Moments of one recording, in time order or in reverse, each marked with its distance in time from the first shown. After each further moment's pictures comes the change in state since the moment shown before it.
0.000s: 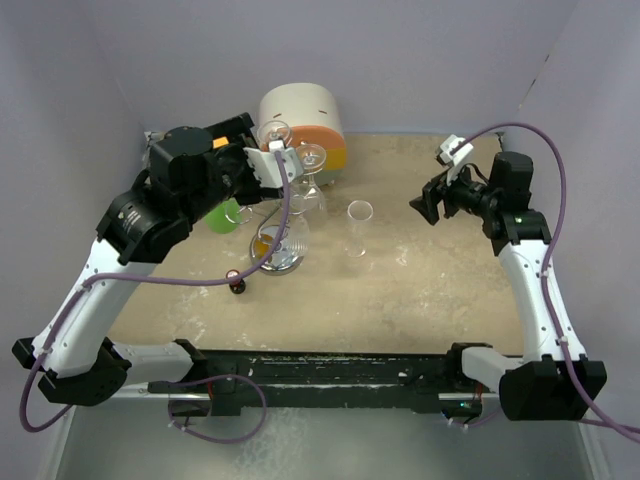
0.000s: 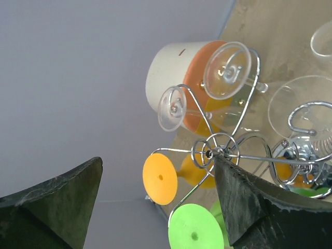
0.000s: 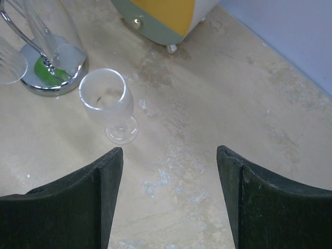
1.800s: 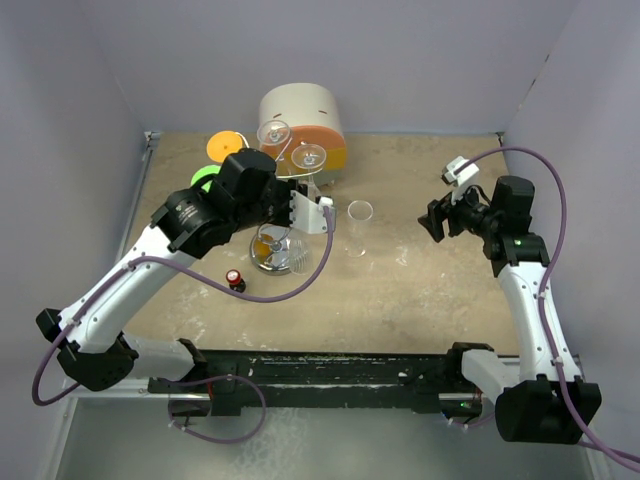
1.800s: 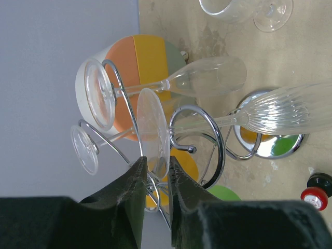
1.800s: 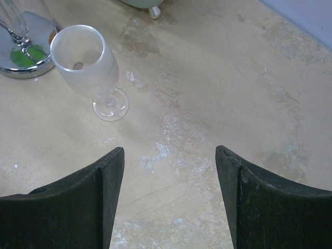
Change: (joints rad) left arm -0.097 0.085 -0.110 -0.115 0.068 0.185; right arm -0.042 -0.108 -0.174 0.032 0.079 0.022
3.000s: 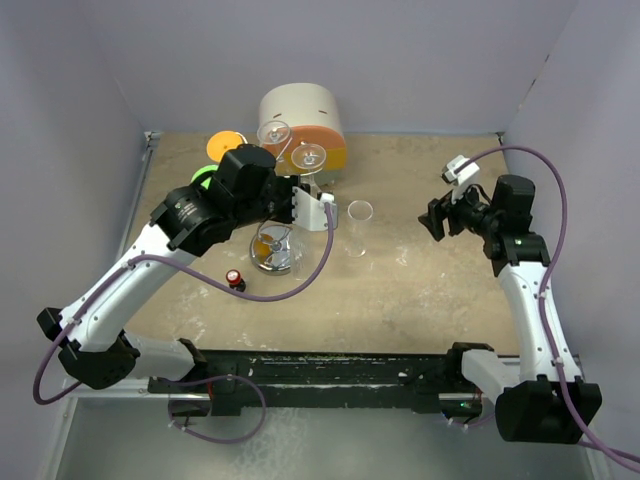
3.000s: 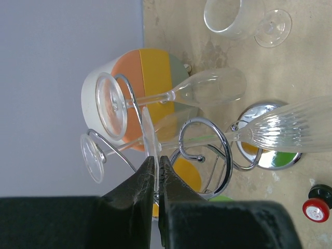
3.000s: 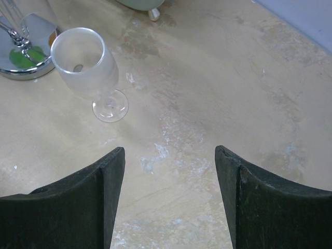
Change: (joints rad) left arm 0.000 0.013 0.029 0.013 0.034 -0.010; right arm 0.002 0.000 0.013 0.000 0.004 0.002
